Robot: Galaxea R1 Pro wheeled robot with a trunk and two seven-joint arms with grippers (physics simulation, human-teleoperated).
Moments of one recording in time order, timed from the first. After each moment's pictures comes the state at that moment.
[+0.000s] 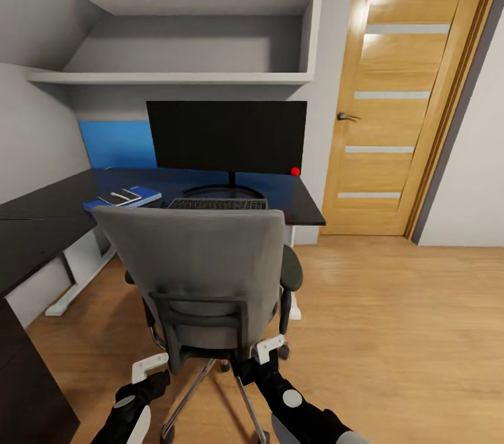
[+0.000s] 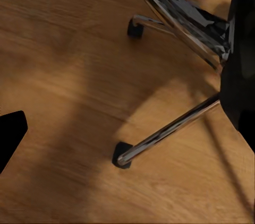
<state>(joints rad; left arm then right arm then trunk) -0.32 -0.04 0.13 -0.74 0.13 0.17 0.24 -0.55 0.17 0.85 -0.38 -0.54 -0.31 -0.06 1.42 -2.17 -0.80</state>
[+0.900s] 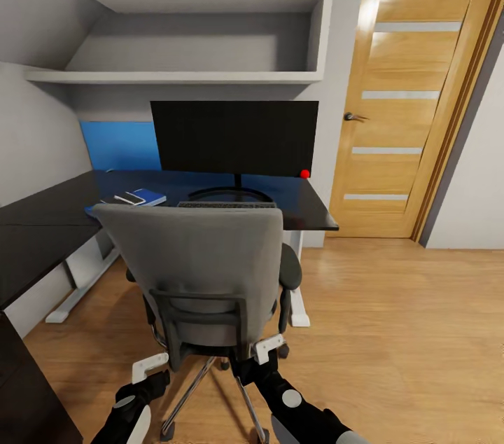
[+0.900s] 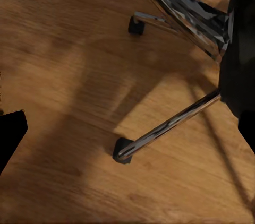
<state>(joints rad) -0.32 -0.04 0.12 -0.74 0.13 0.18 0.24 -0.55 0.17 0.86 -0.38 -0.53 -0.31 -0.06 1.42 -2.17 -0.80</state>
